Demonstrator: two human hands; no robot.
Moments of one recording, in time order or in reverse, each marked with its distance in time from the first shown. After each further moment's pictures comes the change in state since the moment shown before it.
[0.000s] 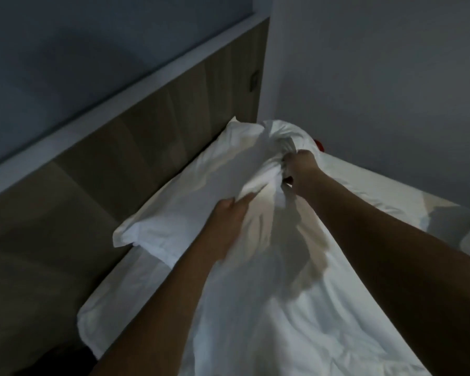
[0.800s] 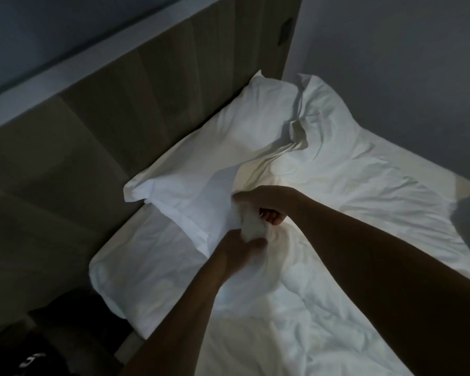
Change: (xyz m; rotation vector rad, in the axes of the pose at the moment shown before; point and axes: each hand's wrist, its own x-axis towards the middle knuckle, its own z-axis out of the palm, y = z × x) left_hand -0.033 -0.132 -0.022 0.302 -0.059 -0.356; right_hand -0.012 0.133 0.093 -1.028 -0.486 0.344
